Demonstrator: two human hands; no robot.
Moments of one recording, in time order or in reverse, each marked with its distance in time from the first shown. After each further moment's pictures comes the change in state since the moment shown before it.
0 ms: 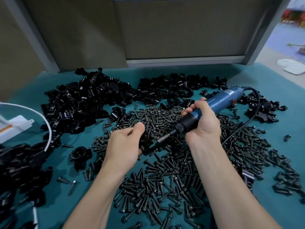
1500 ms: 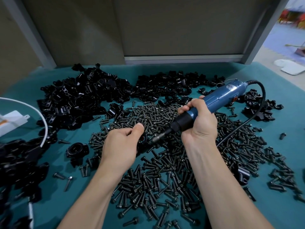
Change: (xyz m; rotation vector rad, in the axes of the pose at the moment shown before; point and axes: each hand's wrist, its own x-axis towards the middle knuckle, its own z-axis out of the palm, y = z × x) left_hand -0.011 0.004 0.003 0.110 0.077 0.015; right_hand -0.005 0.006 -0.006 0.017 -0.116 -0.110
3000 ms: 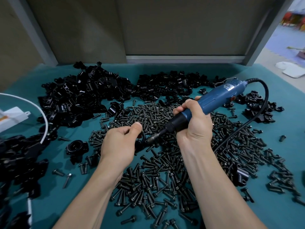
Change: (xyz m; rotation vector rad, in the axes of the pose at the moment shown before) left_hand 0.003 -0.004 0.002 -0.086 0.048 -0.074; right_hand -0.008 0.008 0.003 -0.006 -0.054 0.010
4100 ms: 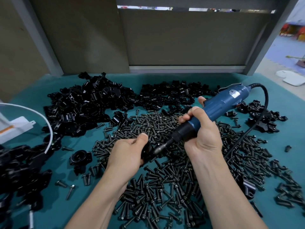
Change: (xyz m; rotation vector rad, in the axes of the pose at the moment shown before) left_hand 0.000 0.000 0.003 -0.095 -0.160 -0.091; right_hand 0.002 -0.013 -0.002 -0.027 -0.160 0.065
